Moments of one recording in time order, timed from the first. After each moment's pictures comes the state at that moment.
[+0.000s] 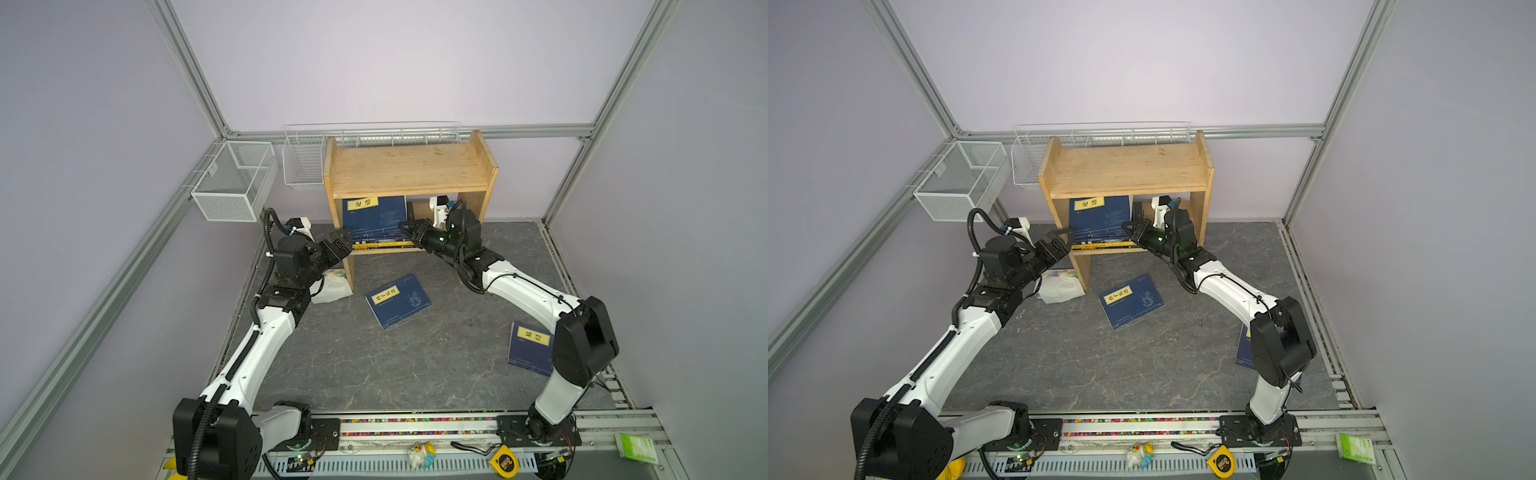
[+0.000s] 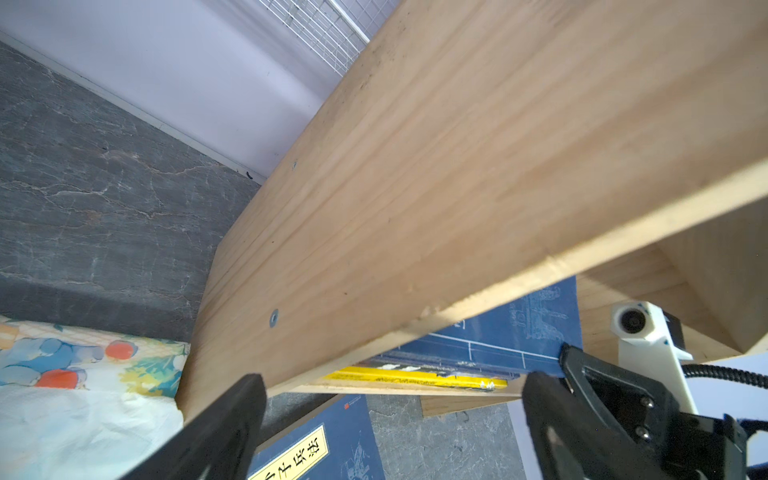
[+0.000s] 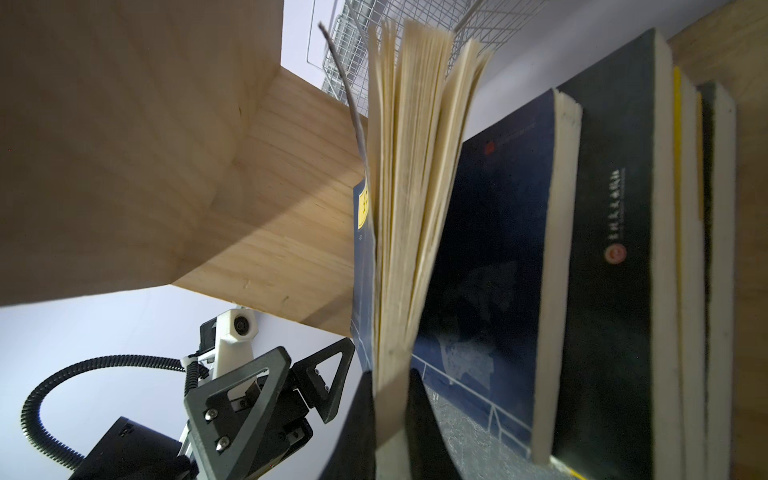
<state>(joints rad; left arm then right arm) -0.21 1.20 0.97 0.00 0.24 -0.76 0.58 1.75 1.41 0.22 -0.39 1.02</state>
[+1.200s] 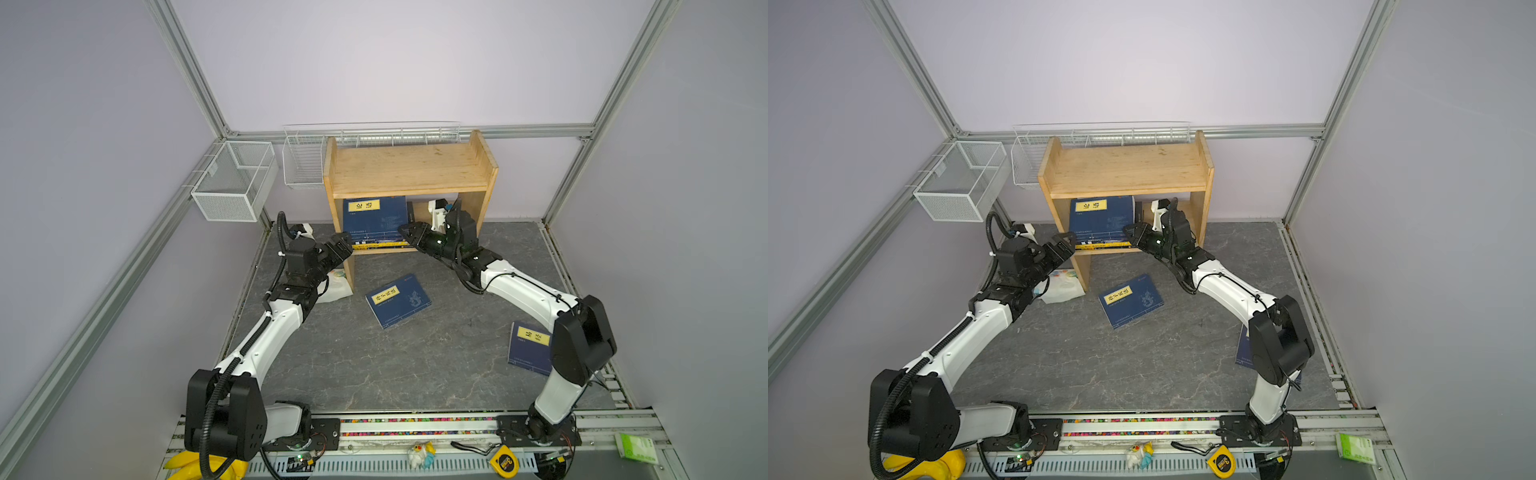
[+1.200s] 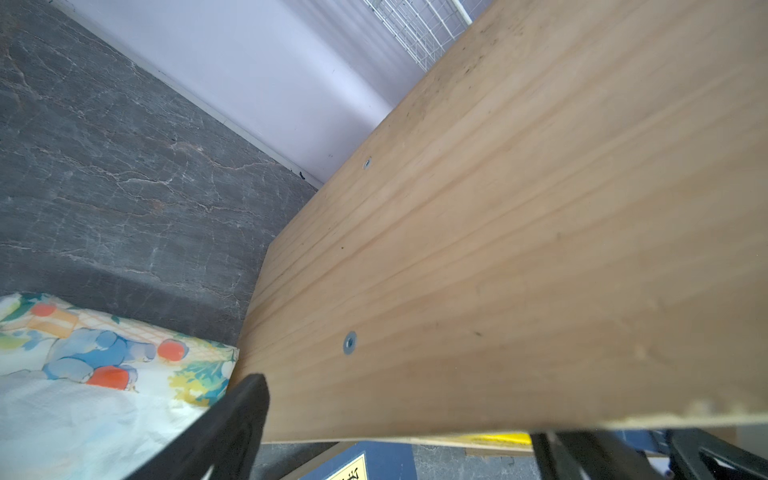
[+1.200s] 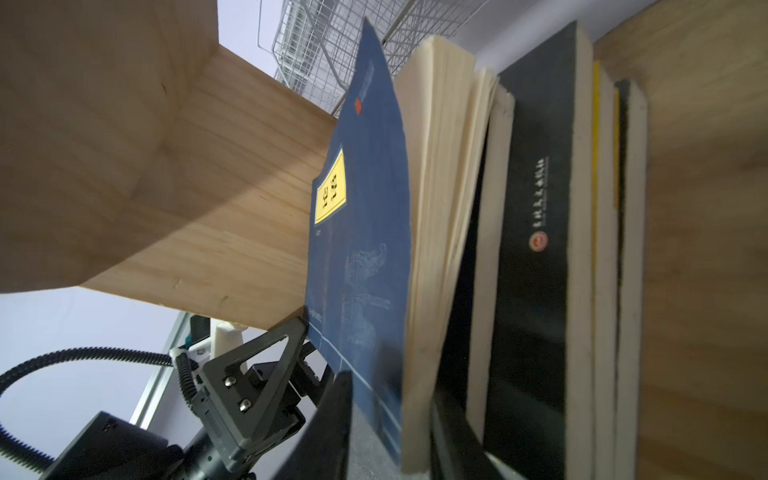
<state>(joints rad) -0.21 1.31 0.93 0.07 0.11 -0.77 0.59 1.75 1.43 0.09 -0.30 0.90</state>
